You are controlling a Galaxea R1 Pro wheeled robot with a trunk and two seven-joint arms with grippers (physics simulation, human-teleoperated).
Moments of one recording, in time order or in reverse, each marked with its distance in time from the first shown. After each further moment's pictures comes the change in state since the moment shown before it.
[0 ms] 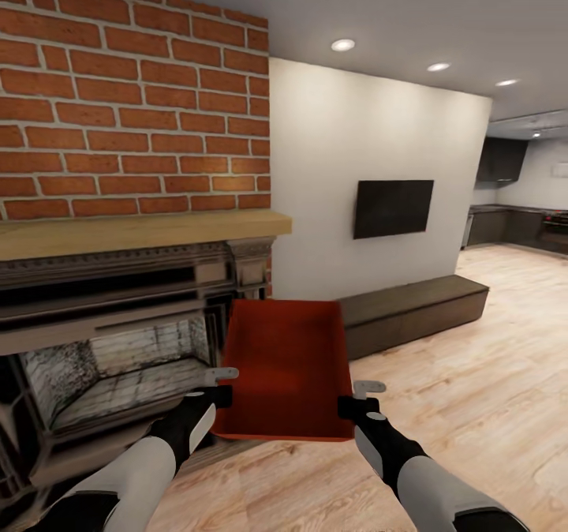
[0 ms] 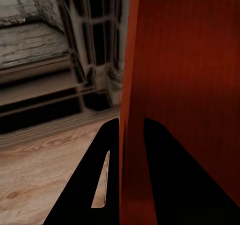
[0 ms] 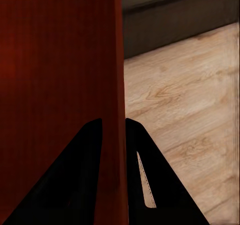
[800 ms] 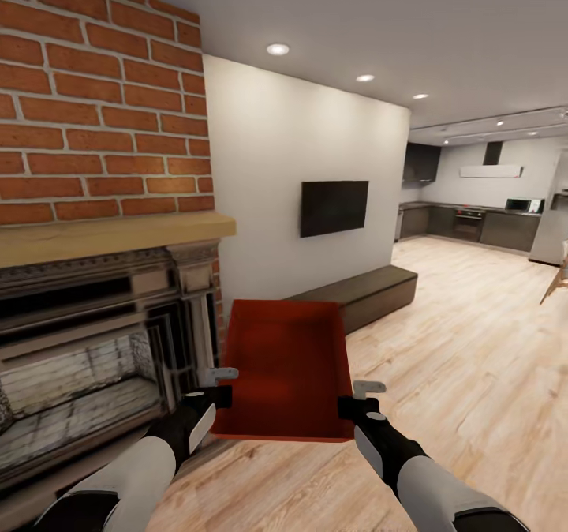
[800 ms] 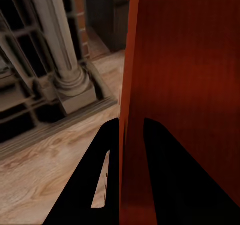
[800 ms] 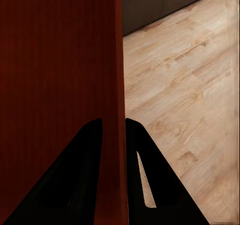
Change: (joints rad) left arm 0.000 0.000 0.000 0.000 0.000 0.005 0.000; right arm 0.000 0.000 0.000 0.000 -0.001 0.004 0.000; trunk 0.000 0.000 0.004
